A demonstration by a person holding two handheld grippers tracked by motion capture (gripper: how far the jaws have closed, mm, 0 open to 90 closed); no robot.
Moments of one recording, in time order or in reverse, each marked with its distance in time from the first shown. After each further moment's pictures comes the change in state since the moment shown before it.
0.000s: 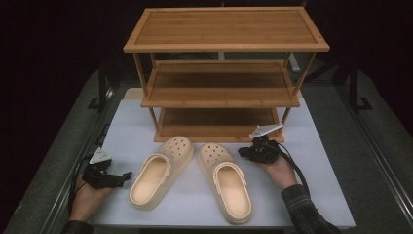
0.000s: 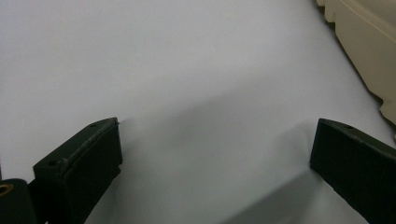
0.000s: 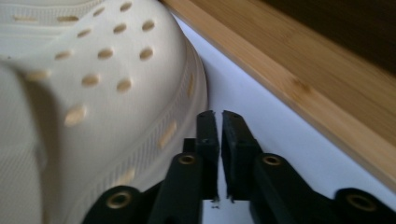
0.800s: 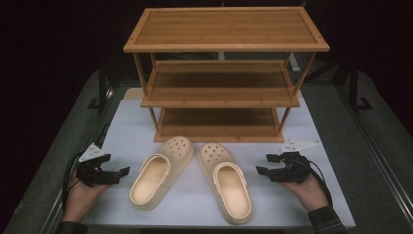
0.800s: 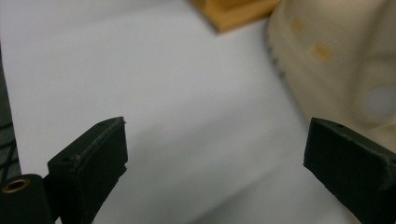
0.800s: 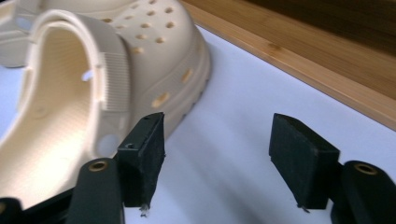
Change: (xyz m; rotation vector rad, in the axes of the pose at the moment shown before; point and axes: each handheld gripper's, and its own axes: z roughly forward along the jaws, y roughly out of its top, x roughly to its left) left arm -0.007 0.024 -0.036 -0.117 -0.072 0.020; right arm 0.014 -0.048 -0.069 -0.101 -0.002 0.079
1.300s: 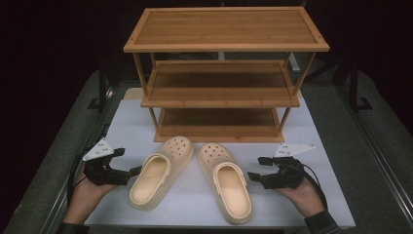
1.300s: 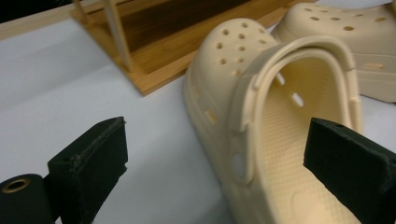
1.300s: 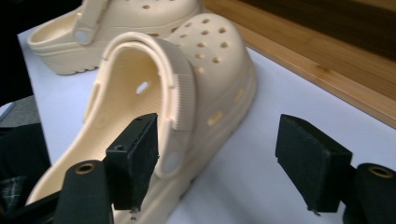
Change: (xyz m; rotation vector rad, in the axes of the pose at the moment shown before) left arm -0.044 0.036 -0.005 -0.058 -0.141 0.109; right arm 0.029 0.008 0.002 -0.032 0.085 -0.040
